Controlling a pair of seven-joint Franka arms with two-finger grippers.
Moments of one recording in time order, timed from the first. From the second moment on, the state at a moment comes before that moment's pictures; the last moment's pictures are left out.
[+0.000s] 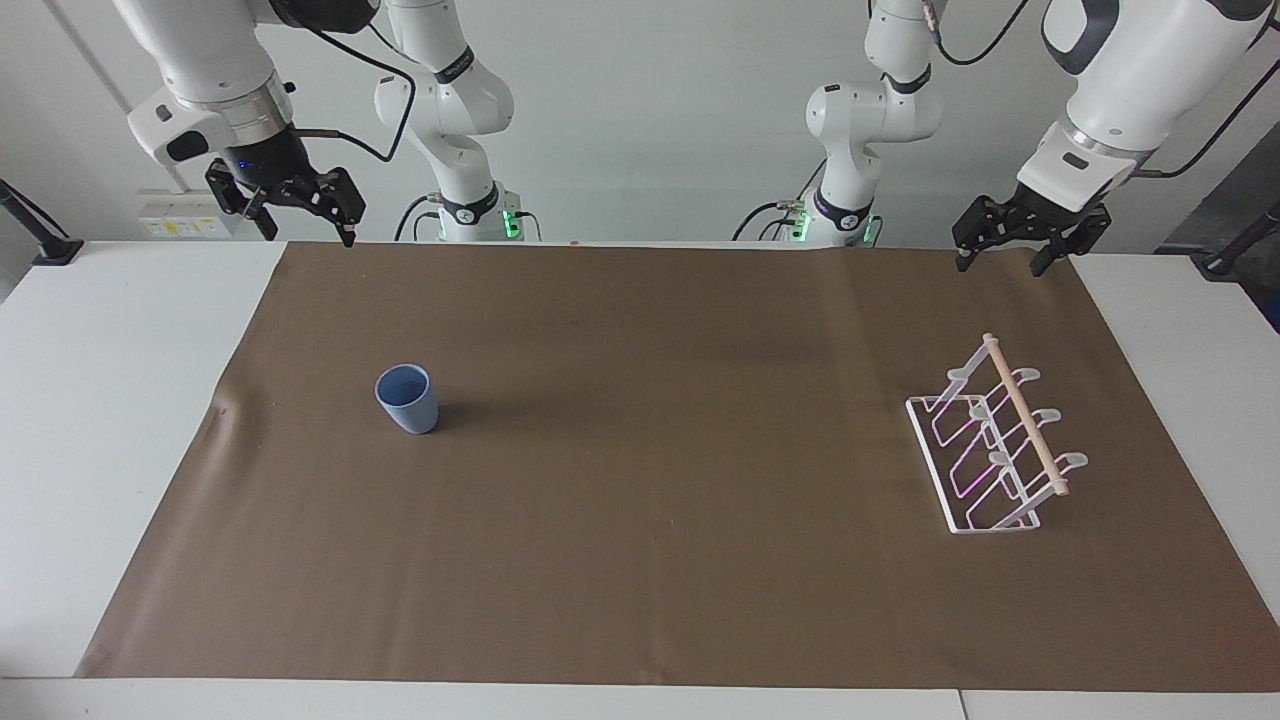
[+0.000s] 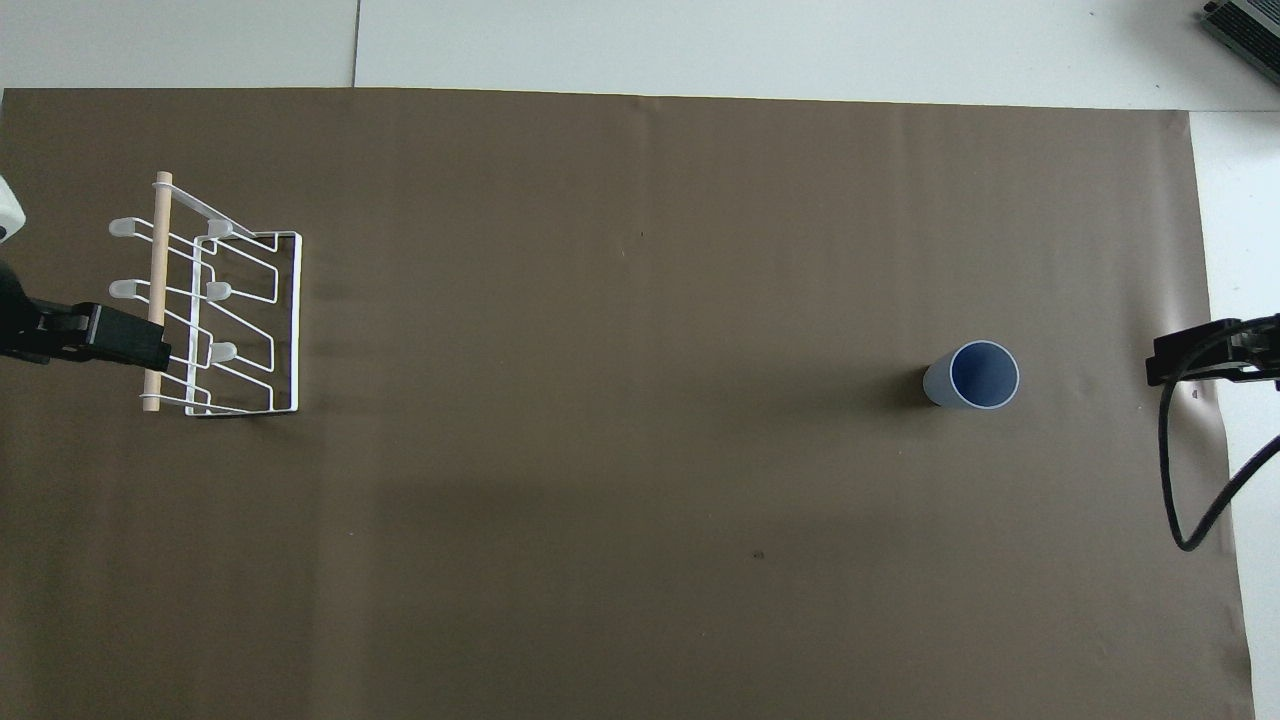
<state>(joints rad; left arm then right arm) -0.06 -0.04 -0.02 -1.60 -0.02 1.51 0.04 0.00 -0.07 -0.03 -1.59 -0.06 1.47 0.02</state>
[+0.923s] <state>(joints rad) -0.06 -0.04 -0.02 -1.60 -0.02 1.51 0.04 0.00 -0.08 -0.03 -1.63 -0.06 1.47 0.03</state>
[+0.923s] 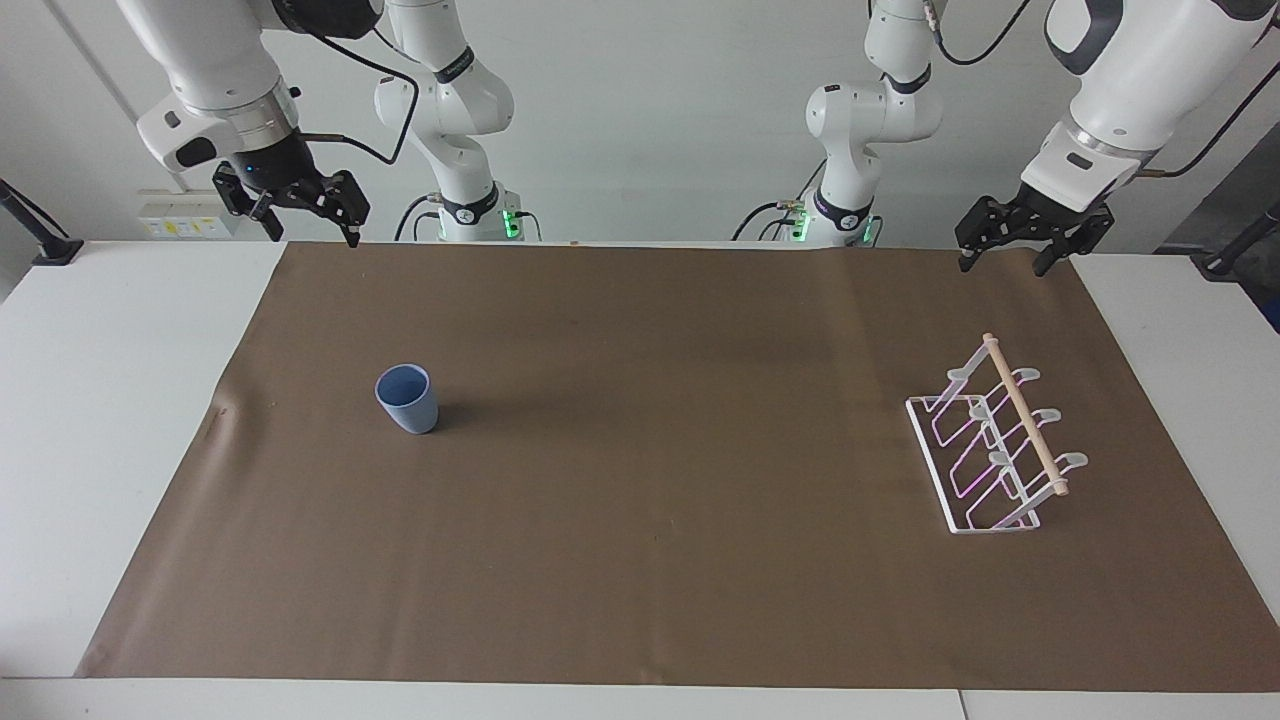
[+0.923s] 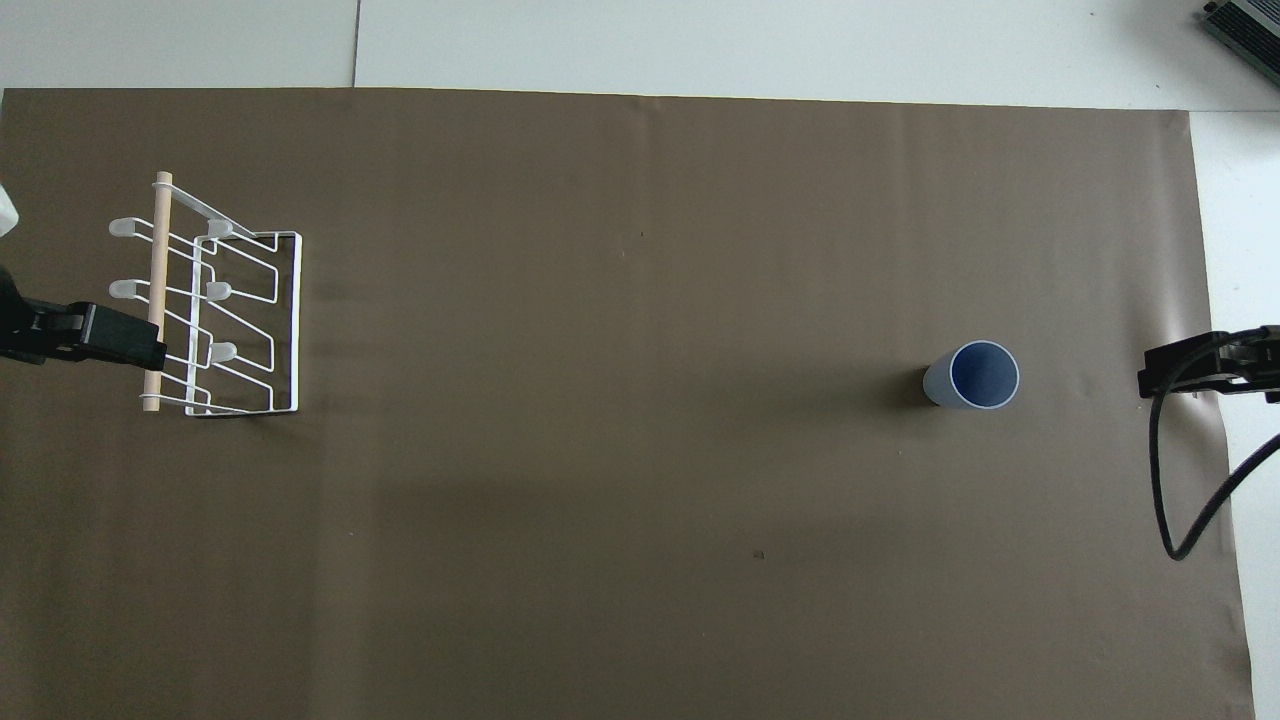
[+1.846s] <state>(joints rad) -0.06 -0.04 -0.02 -1.60 -0.02 1.51 0.04 -0.05 -0.12 -0.04 -1.96 -0.06 1.88 -0.15</state>
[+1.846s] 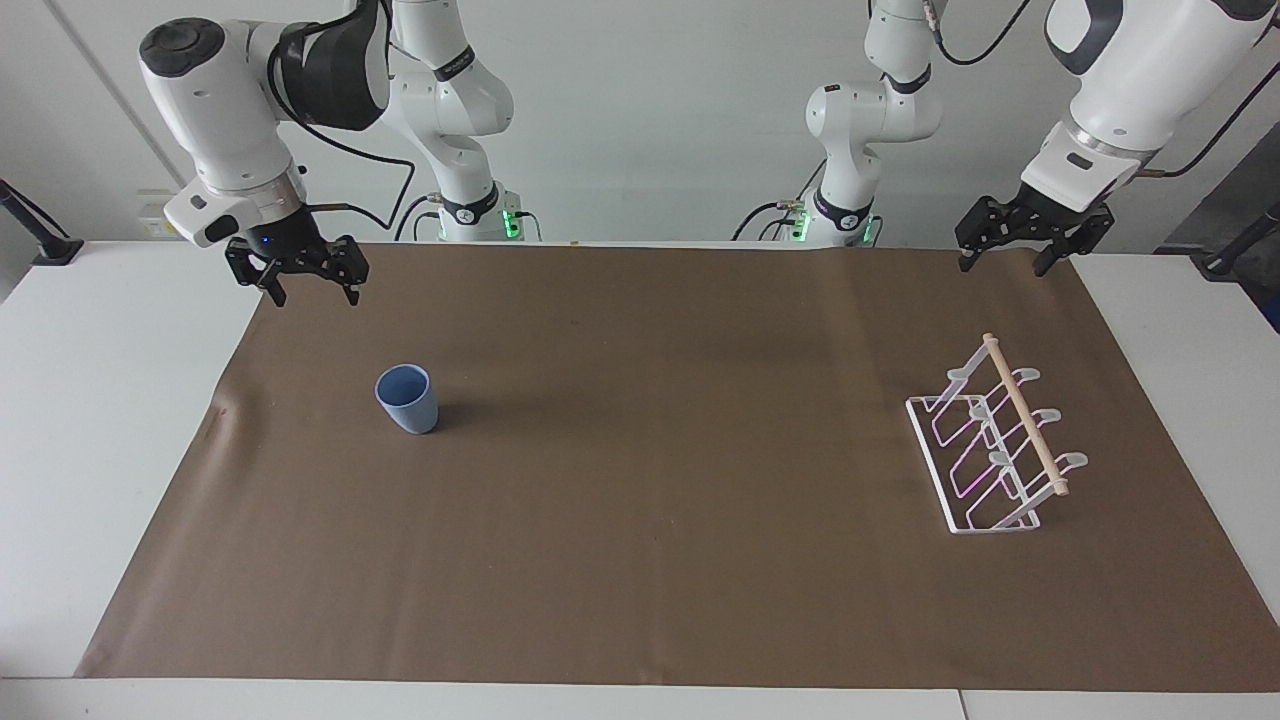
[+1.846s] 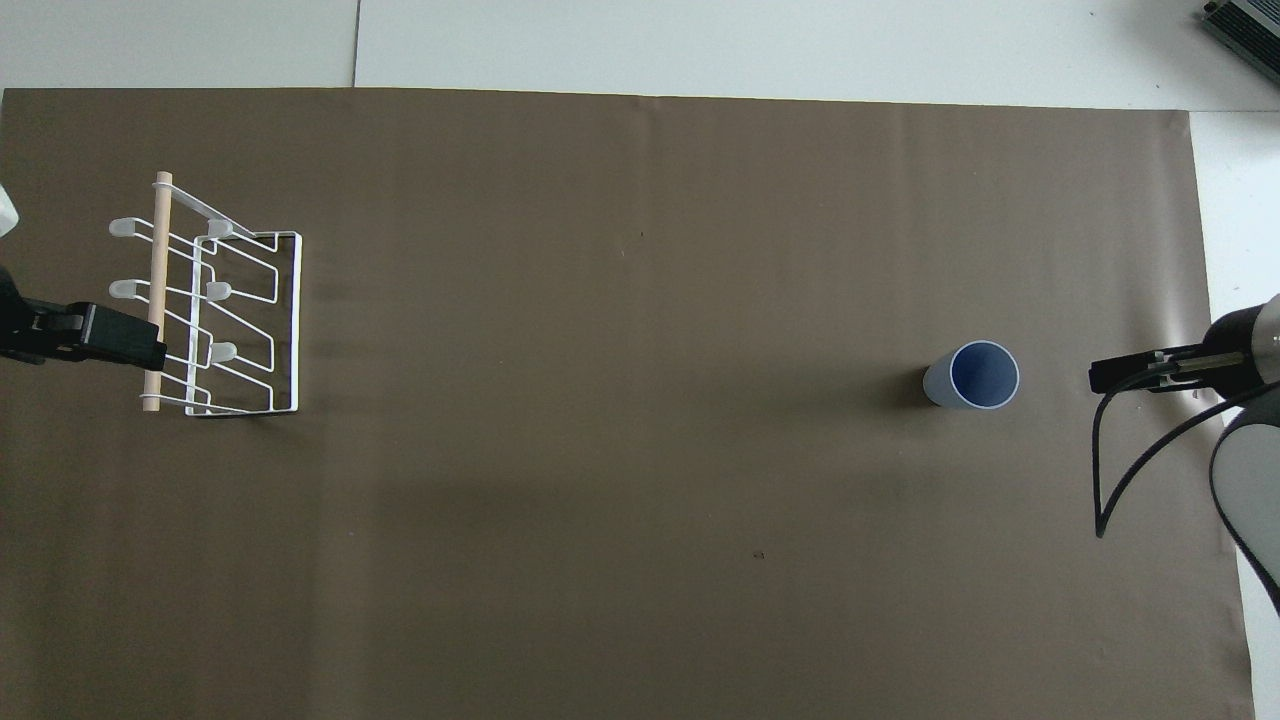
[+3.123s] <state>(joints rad) -0.06 -0.04 -0.02 -1.60 -0.02 1.51 0.04 -0.03 0.08 -0.04 -2.11 -0.01 2.21 -0.24</state>
